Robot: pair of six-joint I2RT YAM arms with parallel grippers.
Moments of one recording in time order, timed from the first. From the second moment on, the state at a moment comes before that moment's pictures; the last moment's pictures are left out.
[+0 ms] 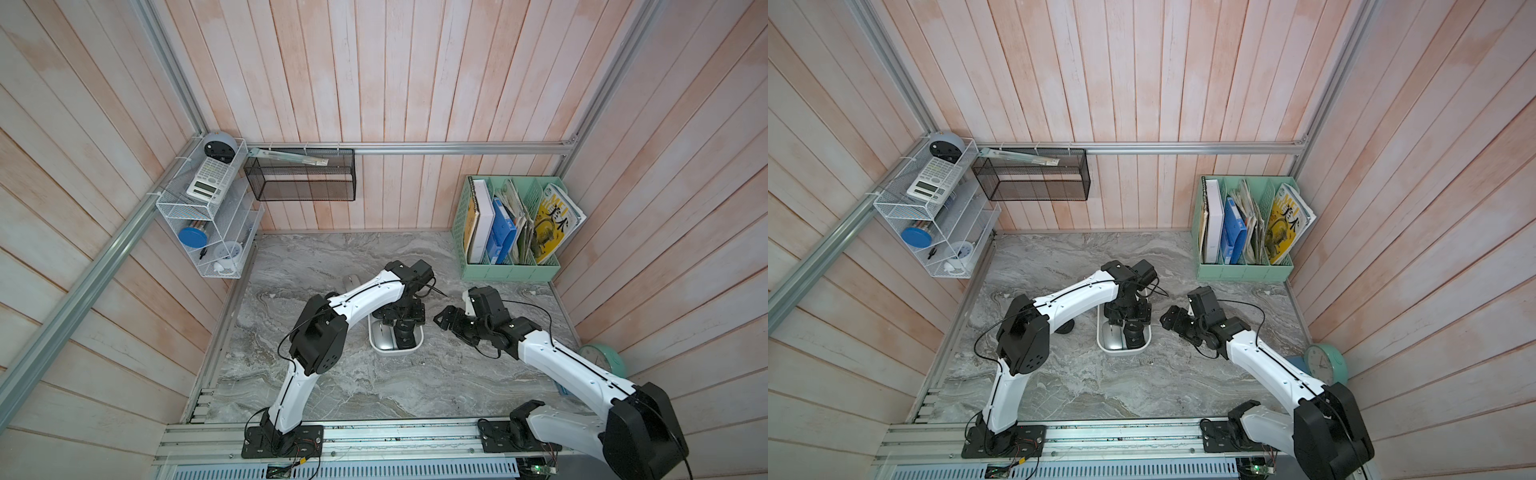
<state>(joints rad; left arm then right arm) -0.81 2.12 1.87 -1.18 0.09 -0.71 0.48 1.17 0.68 -0.38 -0.23 0.88</state>
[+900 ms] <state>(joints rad) -0.31 1.58 1.17 -1.00 -0.06 -1.19 0.74 1.49 1.10 -0.34 -0.33 0.73</state>
